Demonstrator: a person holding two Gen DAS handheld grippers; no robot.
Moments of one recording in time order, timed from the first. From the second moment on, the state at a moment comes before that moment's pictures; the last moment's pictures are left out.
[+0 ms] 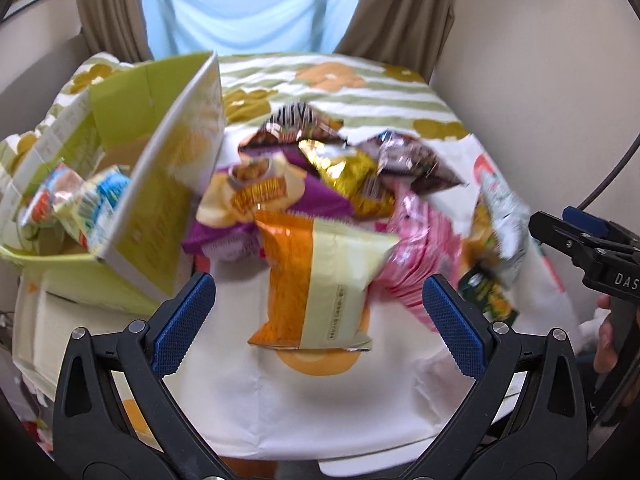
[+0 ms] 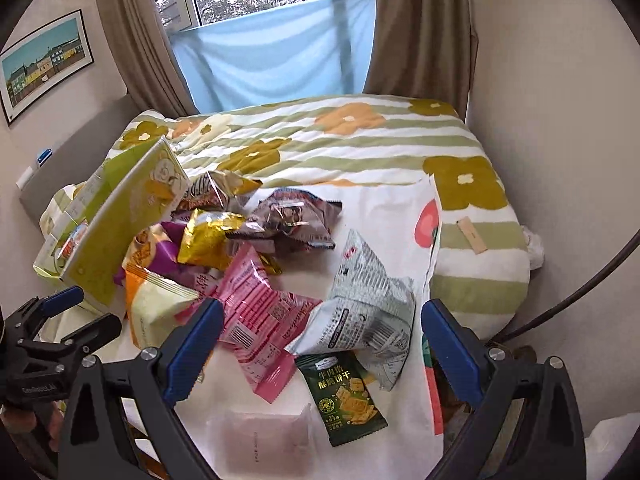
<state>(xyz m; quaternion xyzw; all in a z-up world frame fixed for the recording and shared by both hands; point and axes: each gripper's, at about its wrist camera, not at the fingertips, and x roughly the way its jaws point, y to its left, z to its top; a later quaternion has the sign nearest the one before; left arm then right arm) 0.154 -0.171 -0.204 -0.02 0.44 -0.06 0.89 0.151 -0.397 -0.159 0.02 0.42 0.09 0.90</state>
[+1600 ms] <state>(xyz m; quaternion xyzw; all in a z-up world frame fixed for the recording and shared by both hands) 0.177 -0.179 -0.248 0.01 0.49 -0.08 0.87 0.187 -0.383 -0.233 -0.11 0.45 0.01 0.89</state>
